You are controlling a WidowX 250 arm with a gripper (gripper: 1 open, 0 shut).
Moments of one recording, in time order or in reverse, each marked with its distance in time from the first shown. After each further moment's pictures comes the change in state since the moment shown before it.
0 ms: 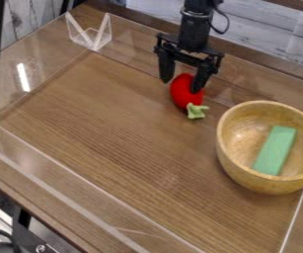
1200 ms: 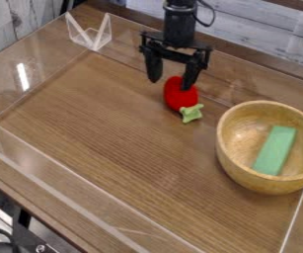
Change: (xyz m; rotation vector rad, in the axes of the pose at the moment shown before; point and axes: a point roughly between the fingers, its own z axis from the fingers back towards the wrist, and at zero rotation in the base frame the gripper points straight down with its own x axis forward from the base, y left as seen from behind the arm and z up) arm -0.021 0.013 0.006 -0.055 -0.028 0.047
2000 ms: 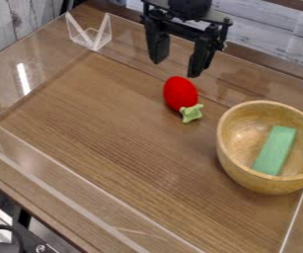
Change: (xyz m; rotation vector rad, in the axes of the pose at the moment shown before) arm -0.069 -0.033 0.069 0.018 -0.087 -0.145
